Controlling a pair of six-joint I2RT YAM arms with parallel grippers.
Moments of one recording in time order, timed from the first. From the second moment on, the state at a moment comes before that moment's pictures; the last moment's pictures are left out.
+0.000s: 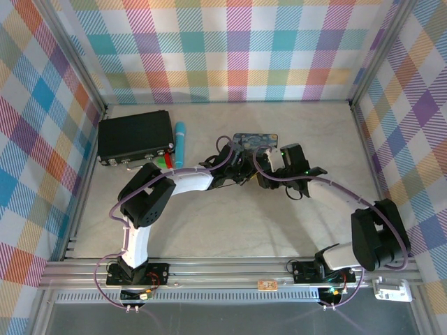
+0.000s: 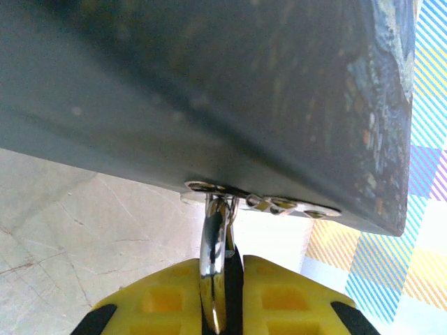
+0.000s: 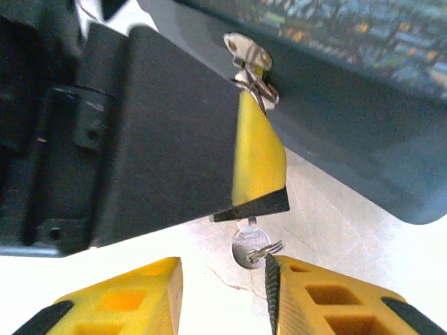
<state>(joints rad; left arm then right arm) -0.77 1.99 1.24 0.15 0.27 -1.34 0.41 1.40 0.79 -0.27 -0.30 0.03</state>
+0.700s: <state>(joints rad) -0.75 1.99 1.24 0.13 0.28 -1.36 0.41 1.52 0.89 -0.28 -0.30 -0.04</state>
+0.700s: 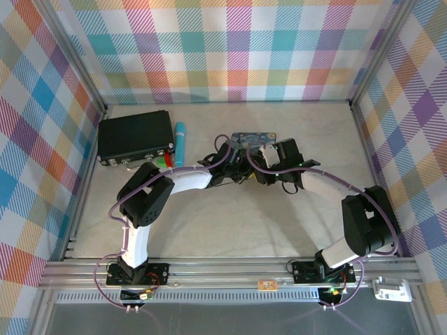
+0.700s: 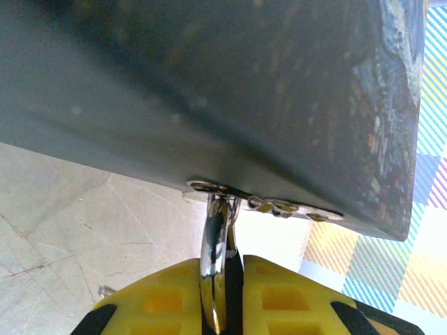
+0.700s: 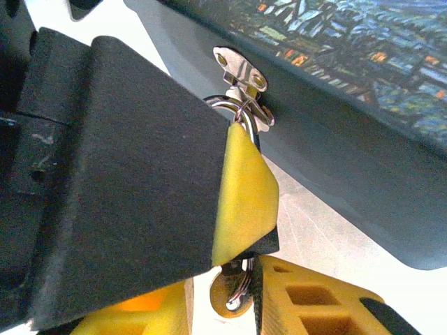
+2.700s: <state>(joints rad) -0.74 1.98 1.08 0.26 0.16 -1.25 0.30 1.40 0.93 -0.42 -0.51 0.20</state>
